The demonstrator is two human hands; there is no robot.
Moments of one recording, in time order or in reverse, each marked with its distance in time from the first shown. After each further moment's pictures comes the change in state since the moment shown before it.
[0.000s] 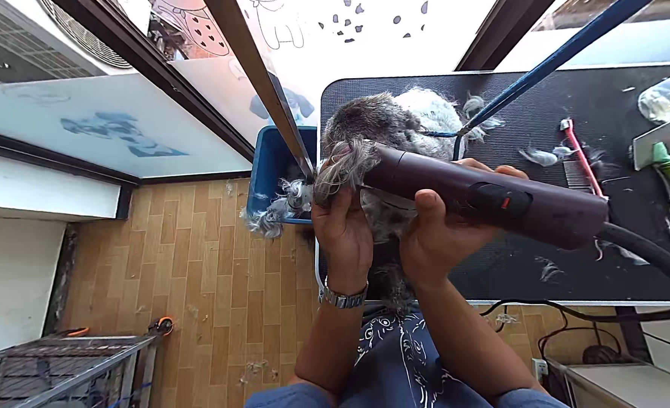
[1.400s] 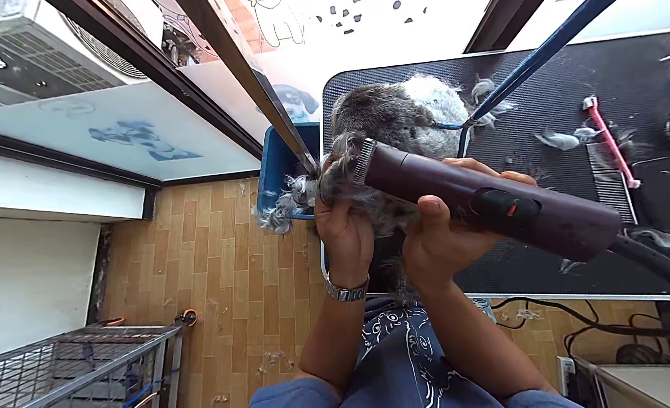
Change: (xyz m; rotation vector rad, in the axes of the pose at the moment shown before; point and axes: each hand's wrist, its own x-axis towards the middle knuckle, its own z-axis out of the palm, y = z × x) left_hand -0.009 -0.004 -0.008 0.115 -0.042 -0.025; right_hand -0.007 -0.007 -0.011 0.056 0.019 0.006
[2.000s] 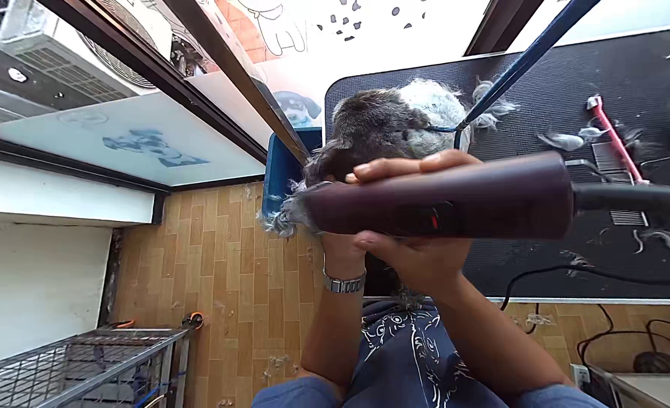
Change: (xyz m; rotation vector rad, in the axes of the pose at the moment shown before) left_hand -0.003 0.008 -0.010 0.063 -0.024 -0.148; right_hand 0.021 -0.022 0.018 0.184 -0.521 0.225
